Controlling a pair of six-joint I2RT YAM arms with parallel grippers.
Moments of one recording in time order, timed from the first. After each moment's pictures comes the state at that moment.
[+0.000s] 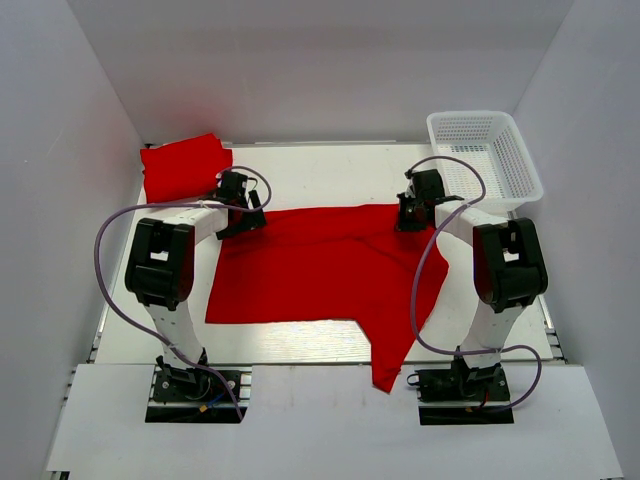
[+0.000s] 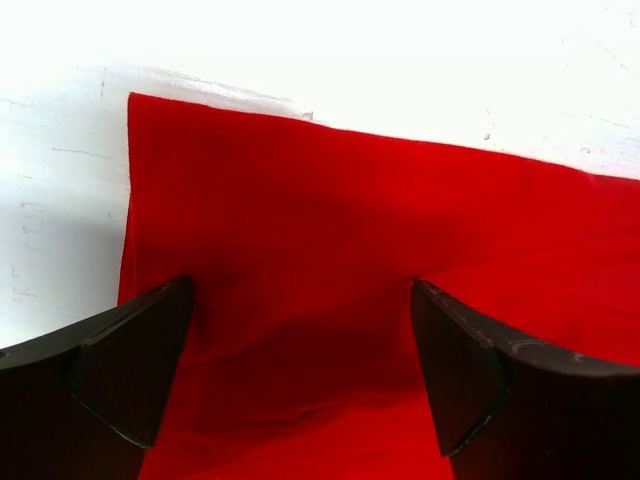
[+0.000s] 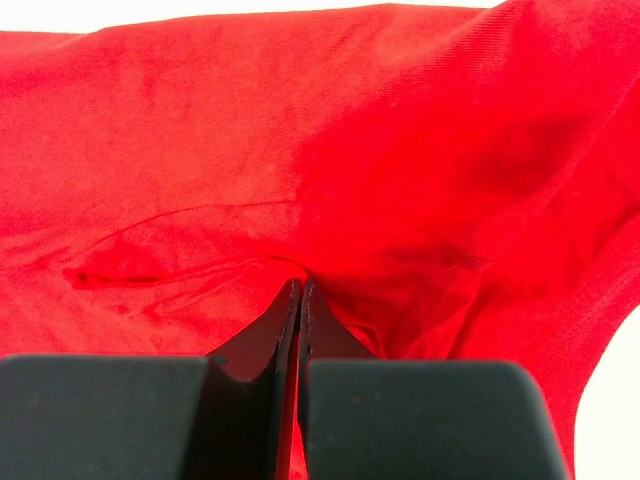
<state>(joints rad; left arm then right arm) -0.20 1.88 1.18 -0.30 -0.16 -0.45 0.24 1.84 1.15 -0.24 -0.12 0.23</state>
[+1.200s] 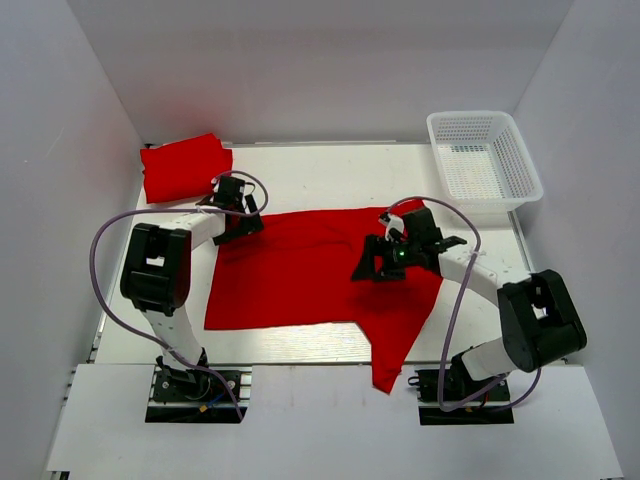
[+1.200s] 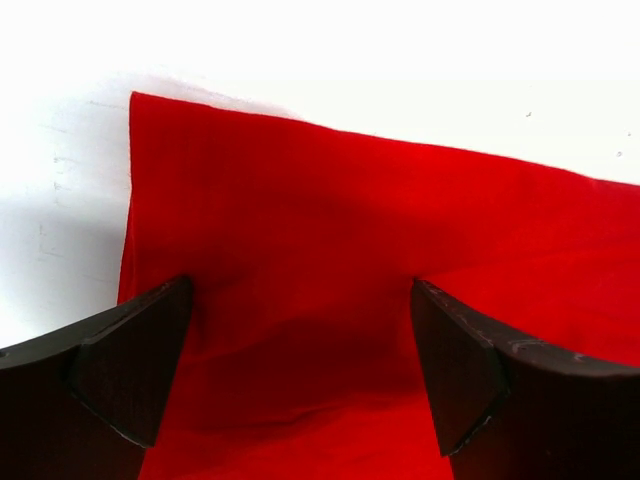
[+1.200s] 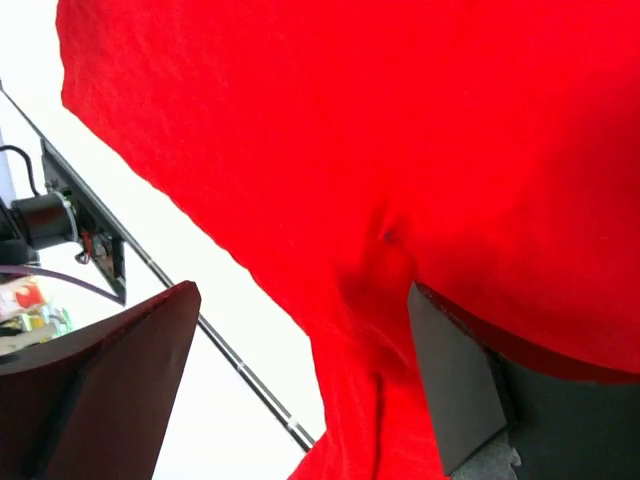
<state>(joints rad) -0.20 1.83 1.12 -0.29 -0.19 -0.47 0.42 1.45 0.75 -0.24 -0.62 0.39</state>
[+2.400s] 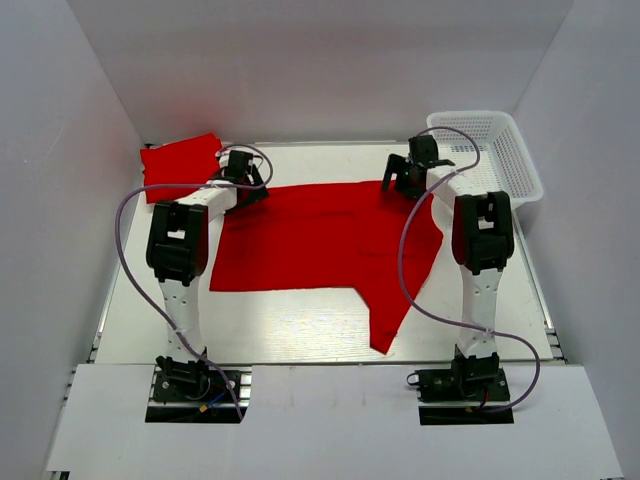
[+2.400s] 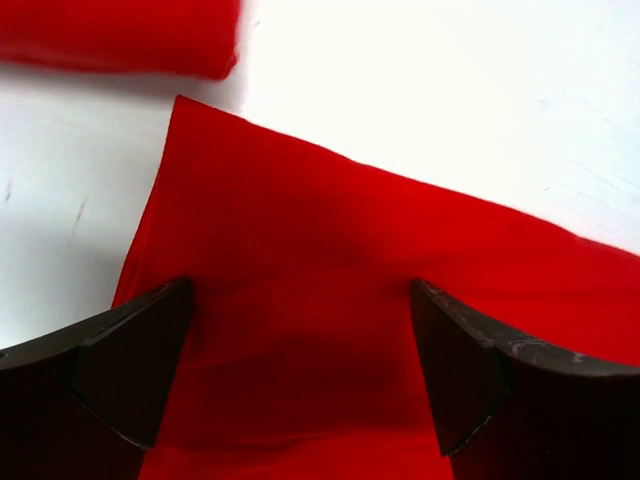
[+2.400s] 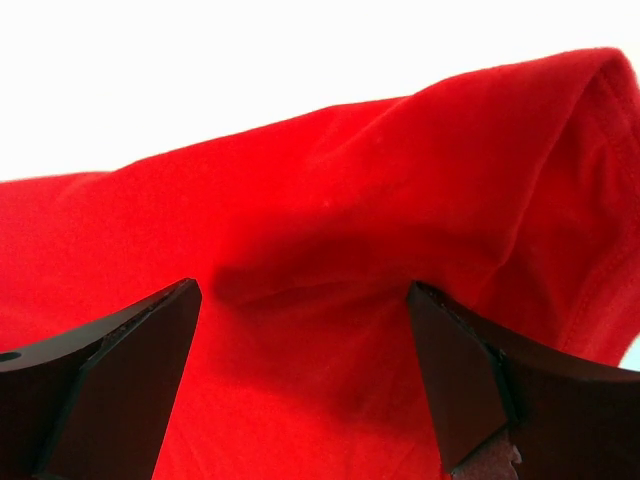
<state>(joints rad) -0.19 2.12 1.50 -0.28 -0.28 -0.54 0.18 2.22 1.70 -0.37 -0.07 0.38</state>
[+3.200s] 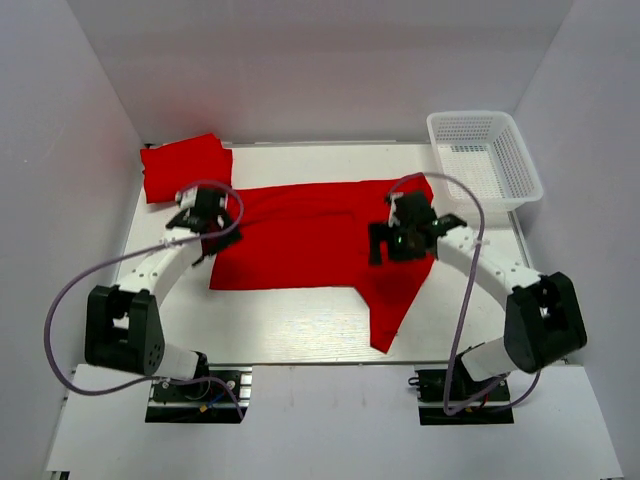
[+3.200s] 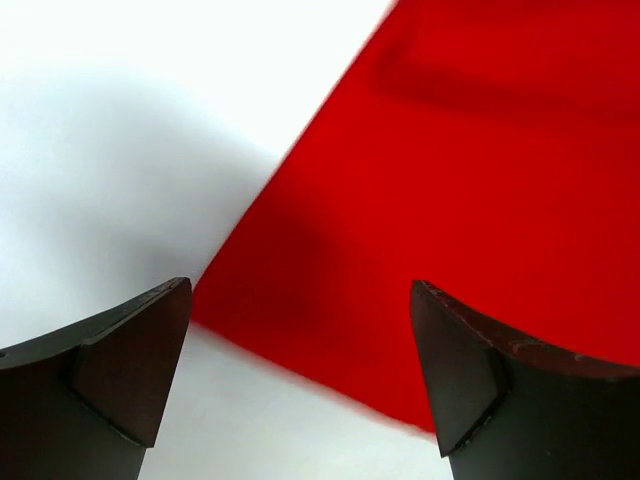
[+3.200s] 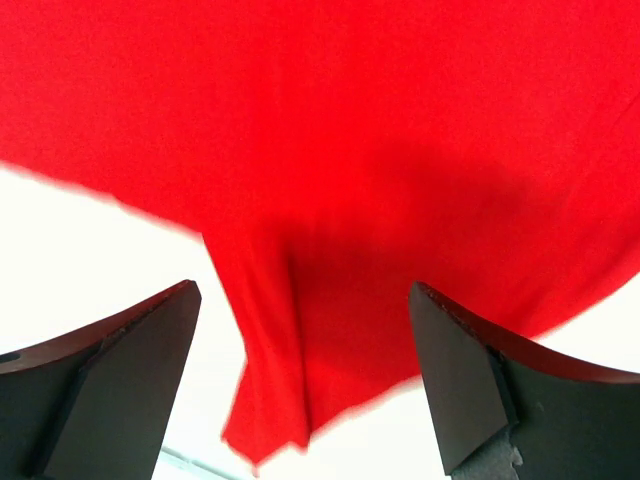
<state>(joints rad) -0.19 1.43 1.03 -0.58 -0.34 -0.65 0.45 1.46 1.04 -0.55 -0.12 0.23</state>
